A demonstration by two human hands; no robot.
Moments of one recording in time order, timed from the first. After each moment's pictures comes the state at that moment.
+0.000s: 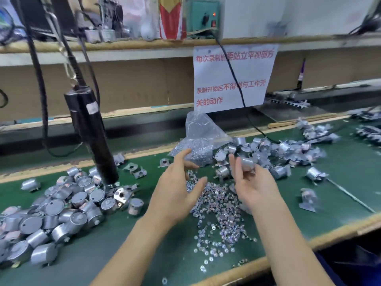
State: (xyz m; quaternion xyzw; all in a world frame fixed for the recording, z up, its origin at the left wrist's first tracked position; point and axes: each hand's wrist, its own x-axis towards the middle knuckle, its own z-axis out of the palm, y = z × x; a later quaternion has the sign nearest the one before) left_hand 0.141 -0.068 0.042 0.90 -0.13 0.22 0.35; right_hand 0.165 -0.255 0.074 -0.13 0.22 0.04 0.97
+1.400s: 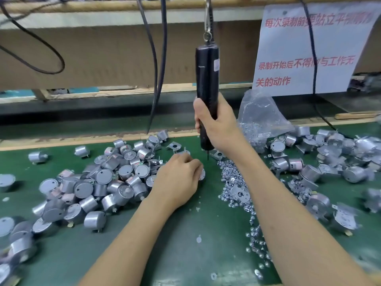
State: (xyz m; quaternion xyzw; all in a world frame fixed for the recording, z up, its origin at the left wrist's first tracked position) left_hand 0.151 0.031 0.008 0.97 -0.06 0.18 0.13; right_hand 0.244 -0.086 0.078 -0.69 -0.30 -0.07 0.65
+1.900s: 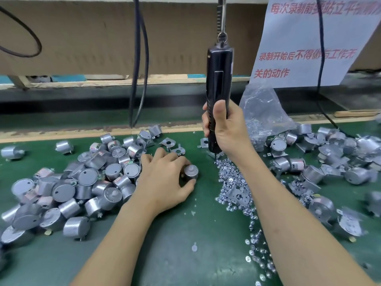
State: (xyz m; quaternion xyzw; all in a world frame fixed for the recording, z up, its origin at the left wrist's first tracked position) left_hand 0.150 0.047 0.002 0.98 -0.03 0.15 0.08; right_hand 0.249 -0.096 0.062 -0.62 -0.28 -0.04 0.73
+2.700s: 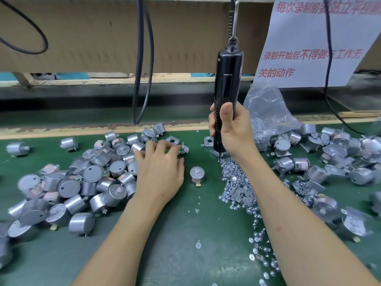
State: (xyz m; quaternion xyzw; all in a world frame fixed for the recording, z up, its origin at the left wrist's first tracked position) left_hand 0.157 0.049 0.000 0.97 0.09 0.23 0.05; right_hand 0.251 -0.098 0.053 -0.63 -0.26 -0.06 0.73
